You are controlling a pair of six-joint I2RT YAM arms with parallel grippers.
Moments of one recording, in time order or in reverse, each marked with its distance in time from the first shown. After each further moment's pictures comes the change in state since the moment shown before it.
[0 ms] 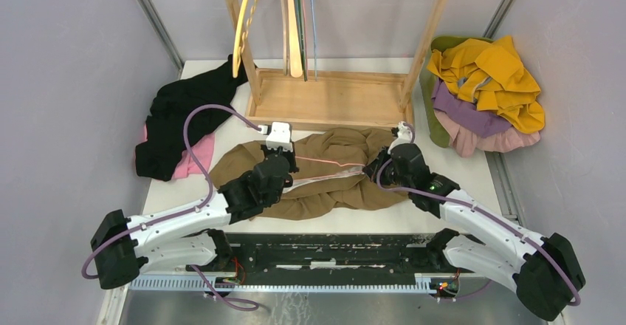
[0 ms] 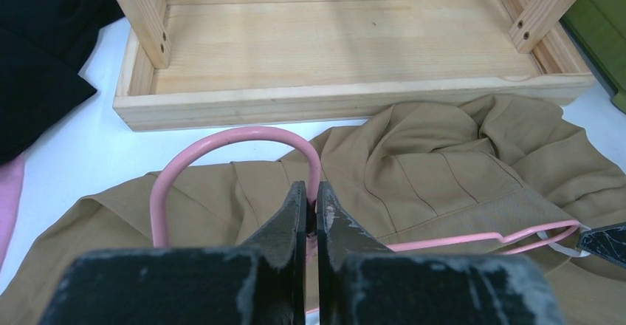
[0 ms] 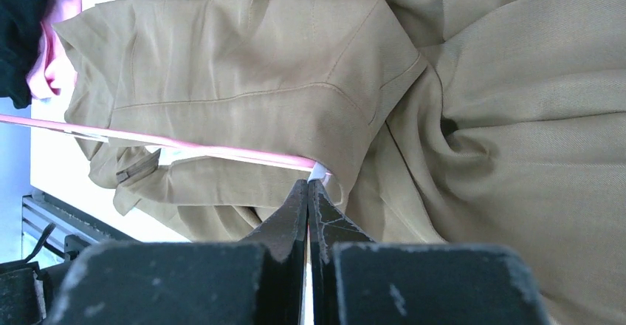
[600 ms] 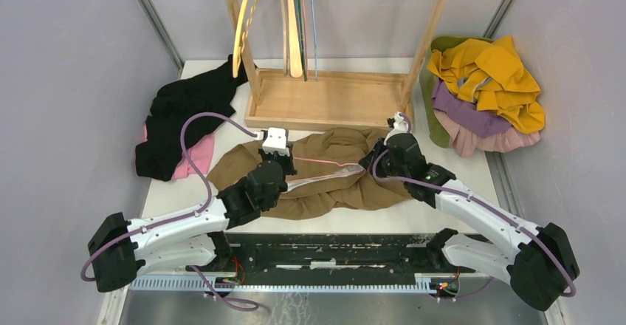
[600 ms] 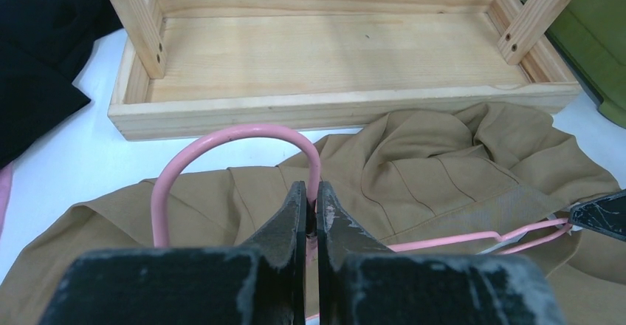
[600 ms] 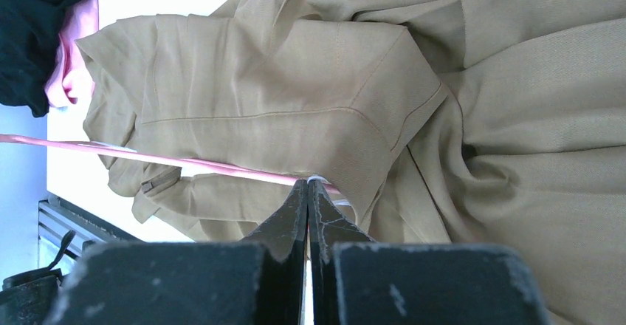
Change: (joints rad) left arm 0.000 -0.035 -0.096 0.153 0.011 0.053; right arm -0.011 0.079 0.102 -0.022 -0.014 -0.001
